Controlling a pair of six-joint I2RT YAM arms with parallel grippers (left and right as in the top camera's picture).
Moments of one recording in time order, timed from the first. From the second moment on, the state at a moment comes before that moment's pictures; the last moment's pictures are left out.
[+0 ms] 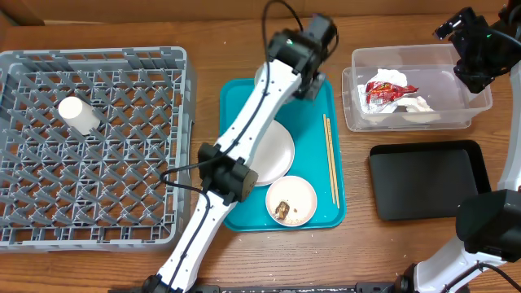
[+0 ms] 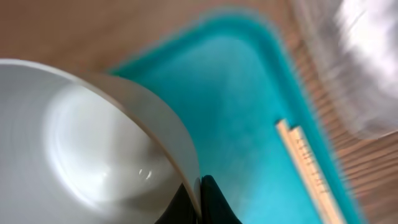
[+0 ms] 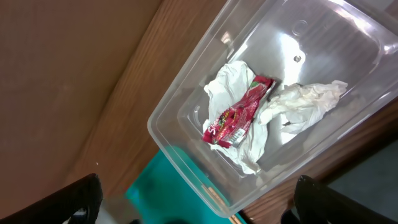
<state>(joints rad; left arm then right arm) -0.57 2.71 3.02 -1.53 -0.05 -0.15 -0.24 1.89 2.06 -1.22 -0.25 0.71</state>
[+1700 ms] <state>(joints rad) 0.69 1.95 2.20 -1.69 0.78 0.04 -0.24 1.89 2.06 -1.22 -0.25 0.71</state>
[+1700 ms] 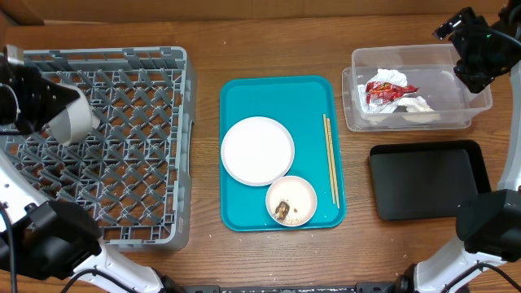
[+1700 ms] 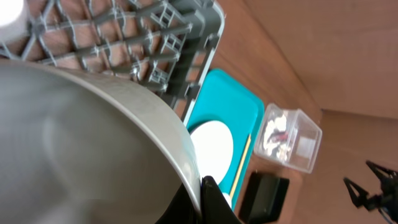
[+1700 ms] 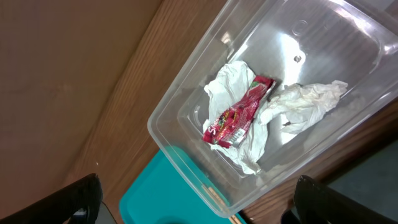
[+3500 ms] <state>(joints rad) 0.98 2.00 1.56 -1.21 1.36 0.53 -0.24 1.89 2.06 -1.22 -0.25 0.71</state>
